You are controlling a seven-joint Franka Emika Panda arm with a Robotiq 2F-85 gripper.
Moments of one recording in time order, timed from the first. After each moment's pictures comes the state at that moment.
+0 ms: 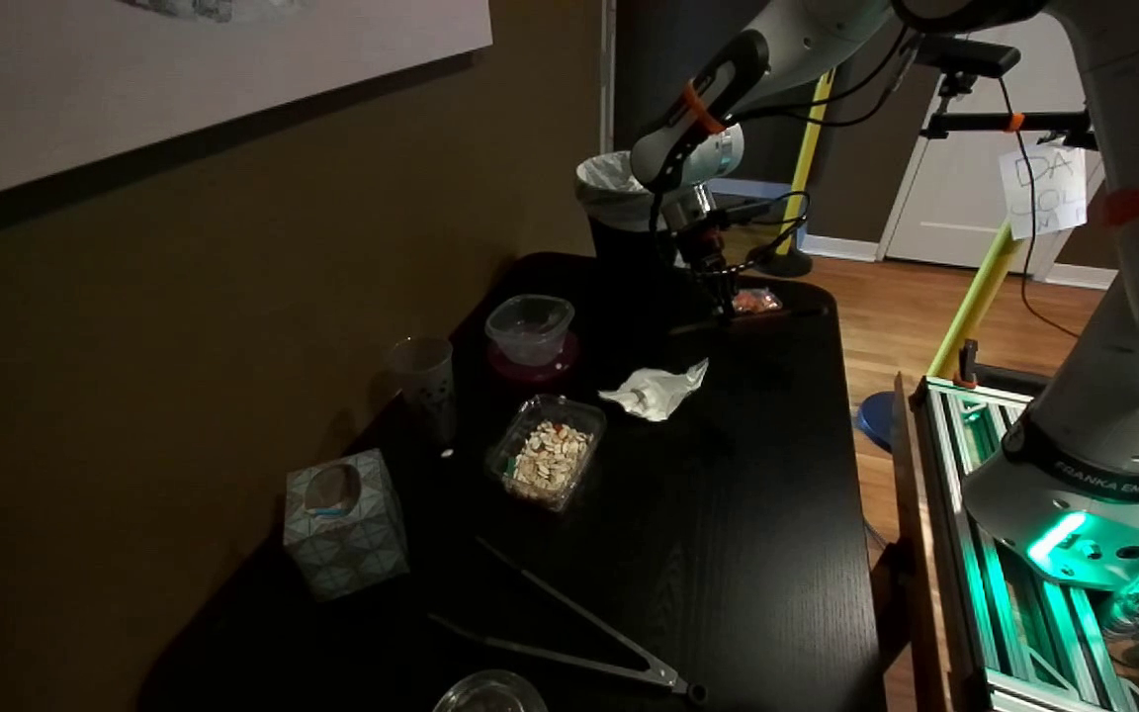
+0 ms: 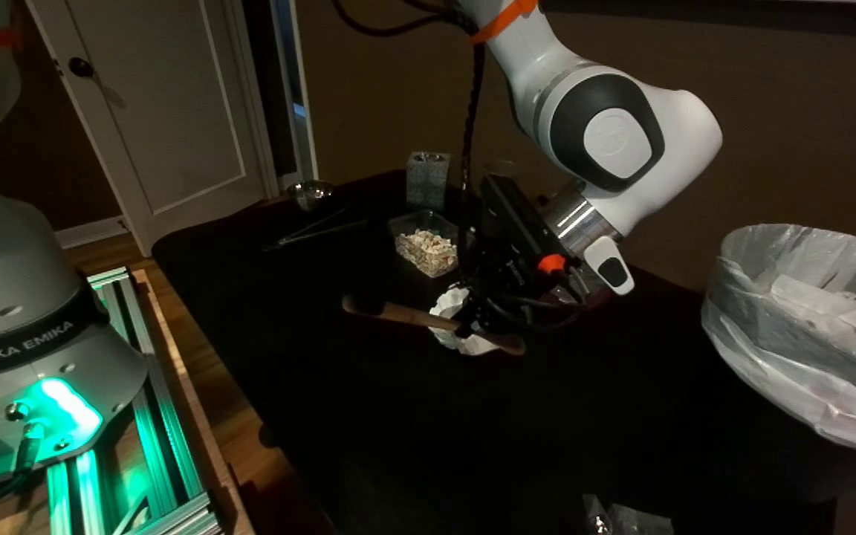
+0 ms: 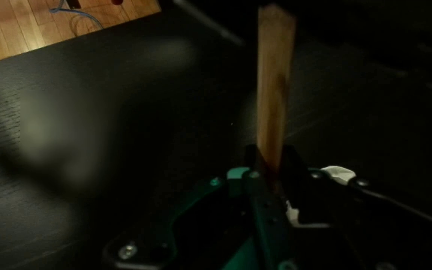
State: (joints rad) arm -0.37 0.60 -0.19 -1.82 0.12 1.75 -0.27
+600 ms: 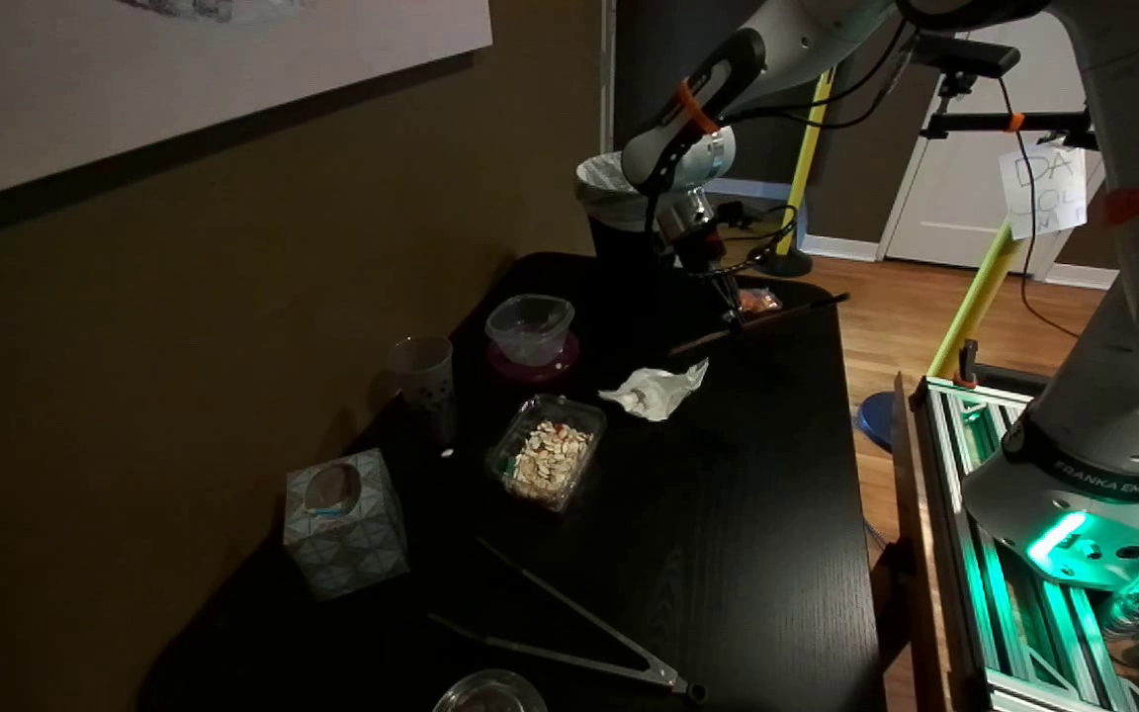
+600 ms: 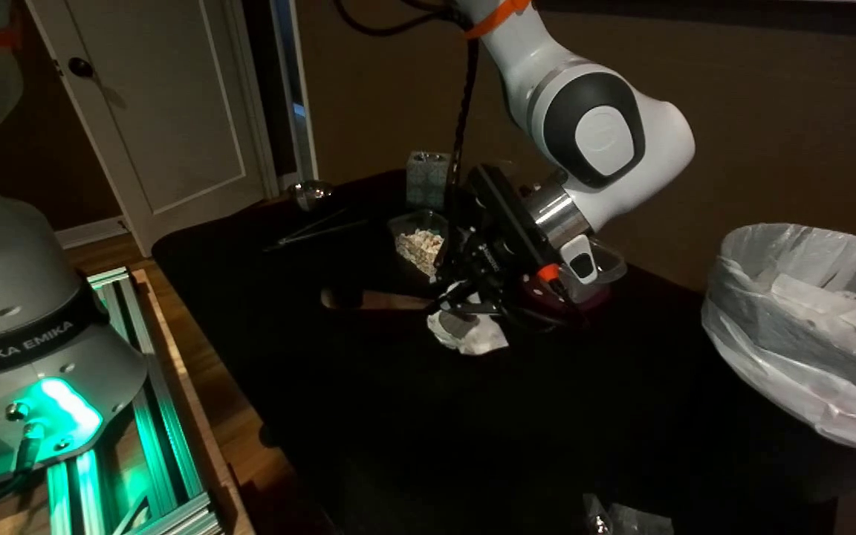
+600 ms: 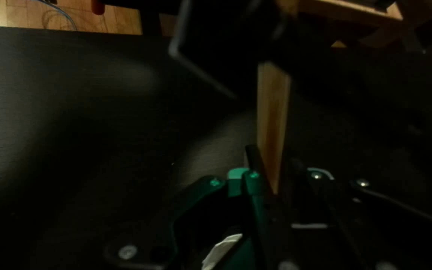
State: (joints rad) arm -0.39 0.60 -0.12 -1.82 0.13 1.59 -0.55
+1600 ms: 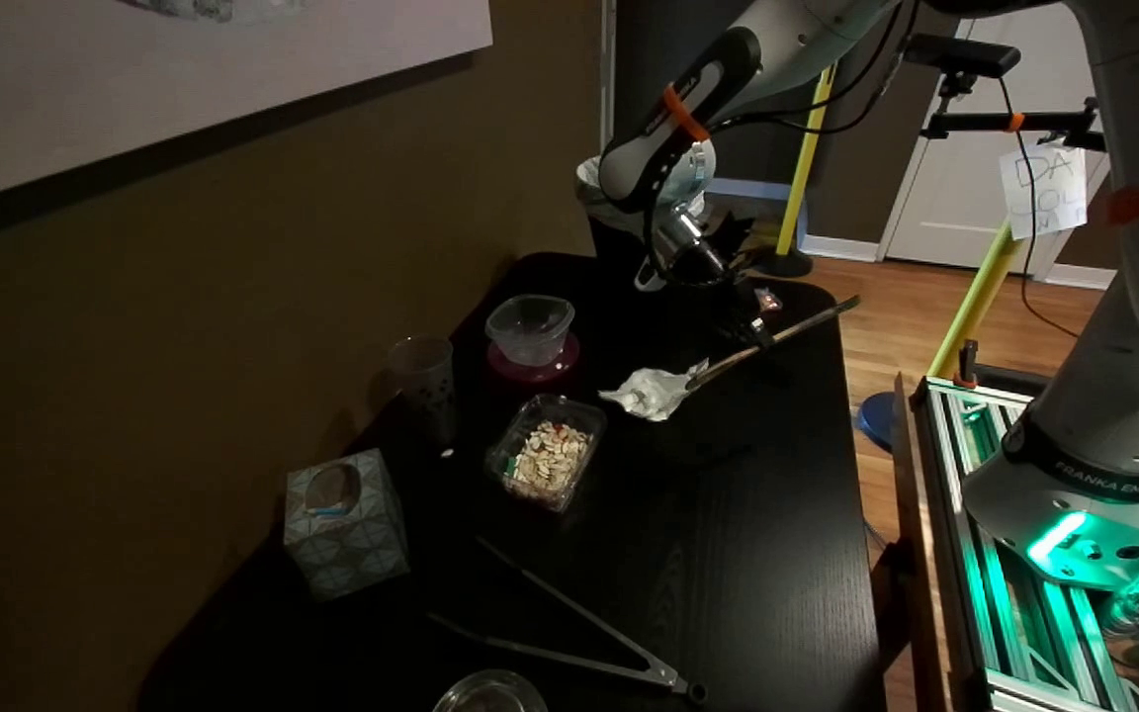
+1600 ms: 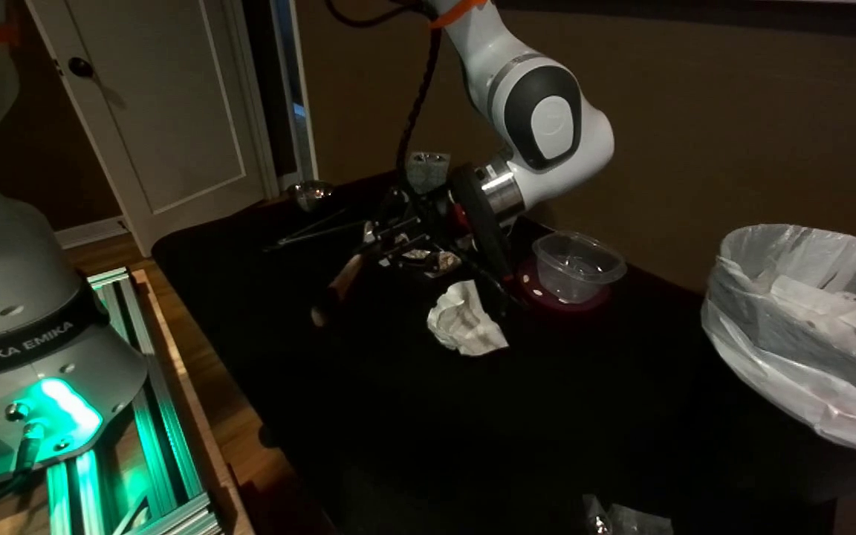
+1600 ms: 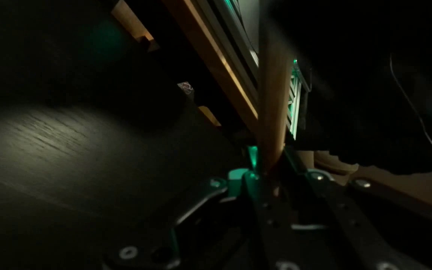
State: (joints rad) arm -0.35 0.56 -0.01 -1.89 0.12 1.37 -1.19
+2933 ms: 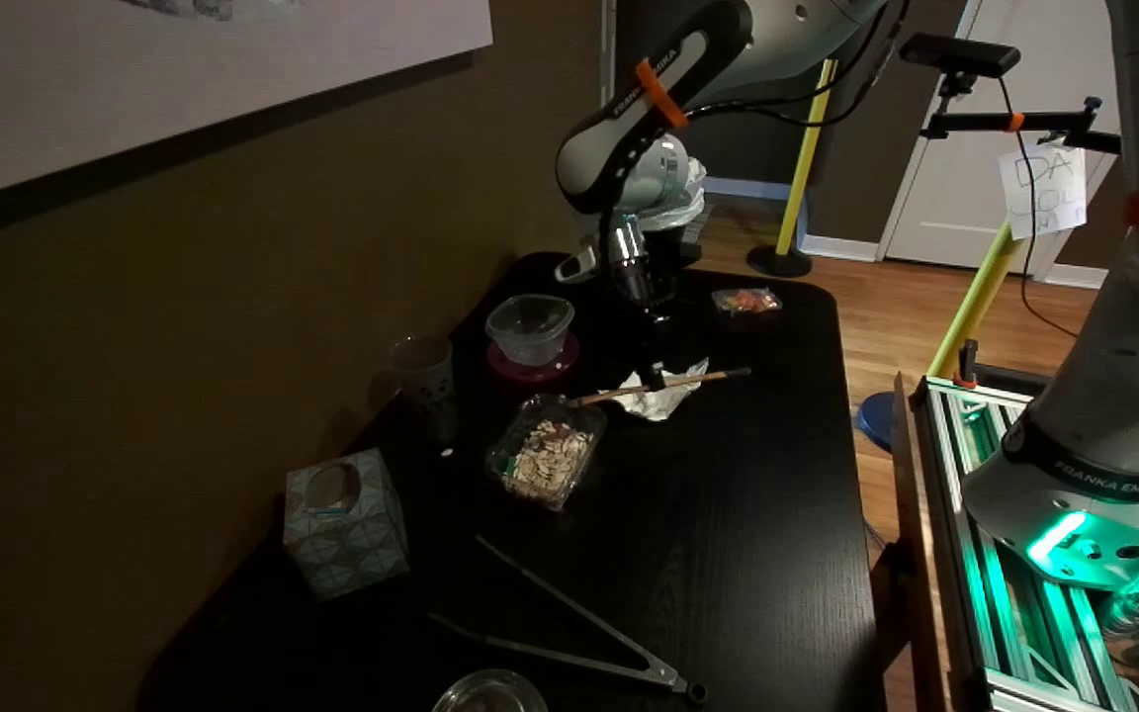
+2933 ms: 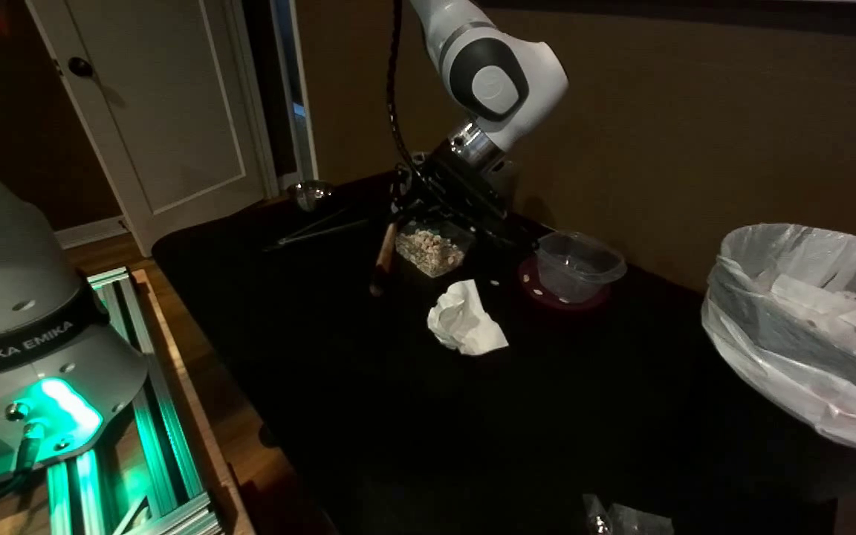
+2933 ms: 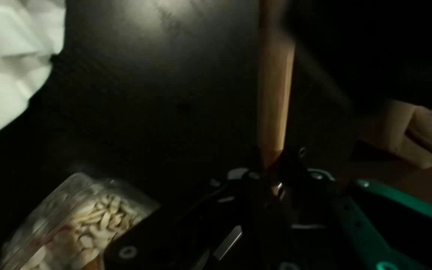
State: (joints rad) arm -0.20 0.49 0.04 -1.94 0.34 1.83 -1.28
